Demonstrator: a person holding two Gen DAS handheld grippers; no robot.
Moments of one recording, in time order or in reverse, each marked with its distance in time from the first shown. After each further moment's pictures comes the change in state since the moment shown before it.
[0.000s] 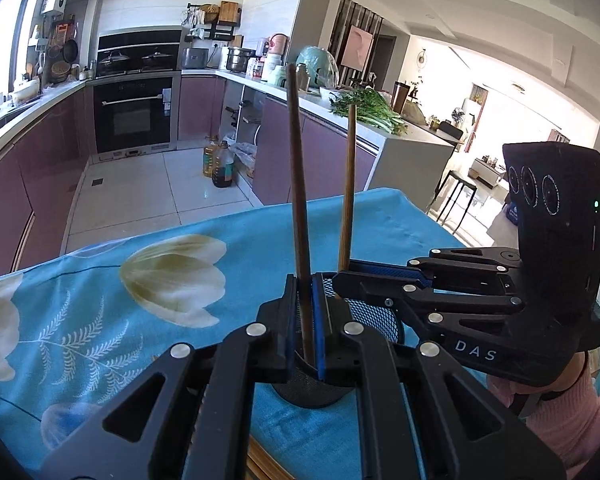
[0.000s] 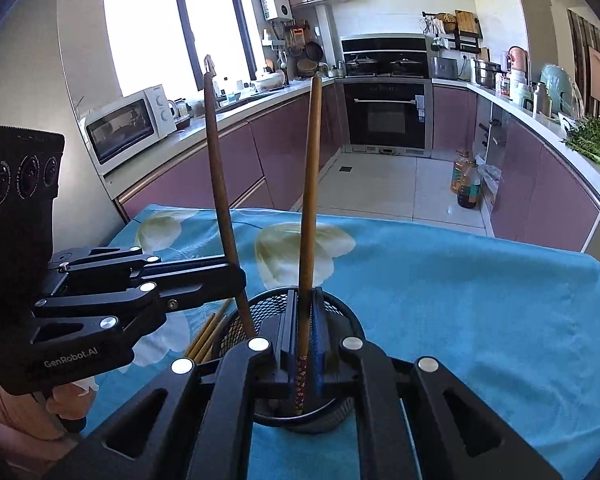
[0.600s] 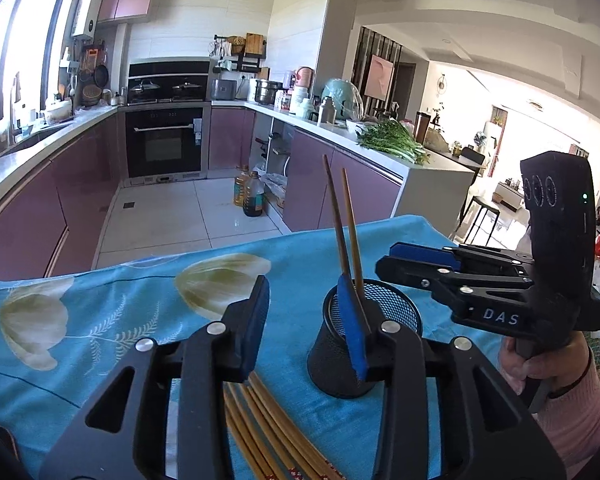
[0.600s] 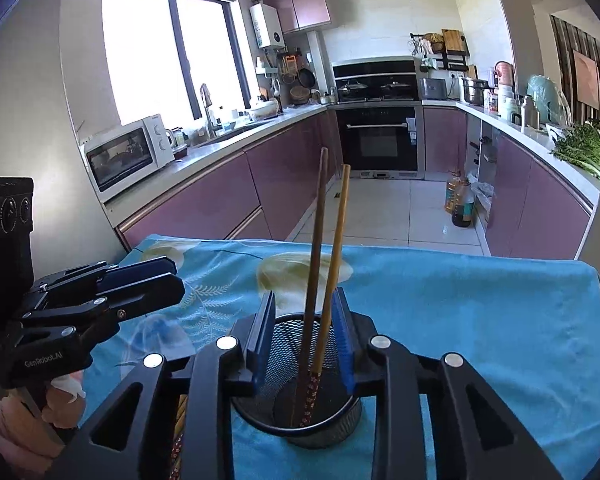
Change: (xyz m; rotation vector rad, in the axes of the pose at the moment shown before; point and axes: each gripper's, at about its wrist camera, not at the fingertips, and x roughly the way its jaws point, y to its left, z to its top) left arm -0.064 0.013 -0.014 0.000 -0.137 0.113; right arm -0.036 0.014 -0.002 0.006 -0.133 0.005
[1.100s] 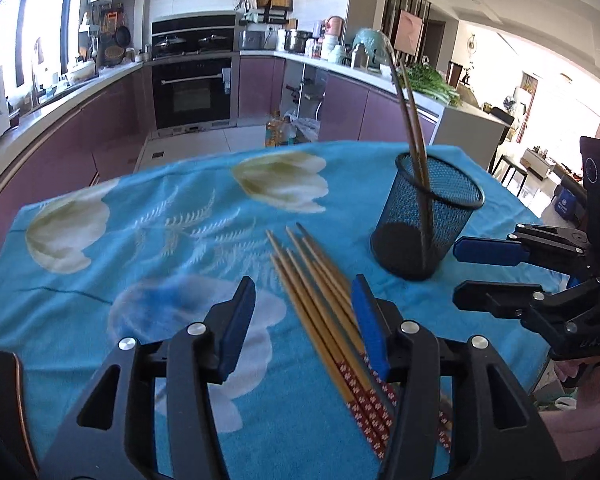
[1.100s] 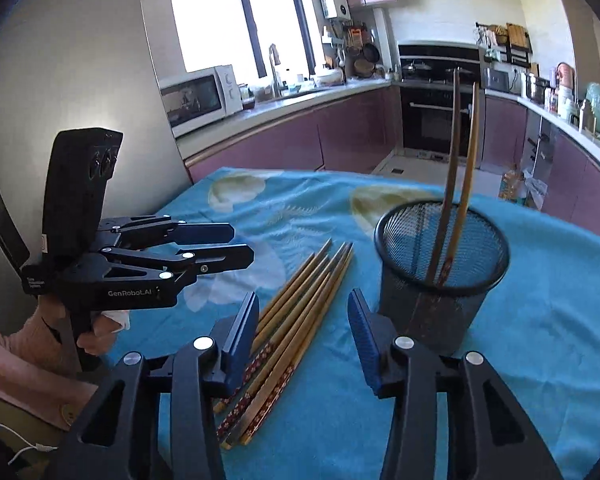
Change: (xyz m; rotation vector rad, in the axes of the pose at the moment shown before) left arm -0.018 0.052 -0.087 -0.025 0.214 0.096; right arm 0.015 0.061 -0.080 -0.101 0.180 0.161
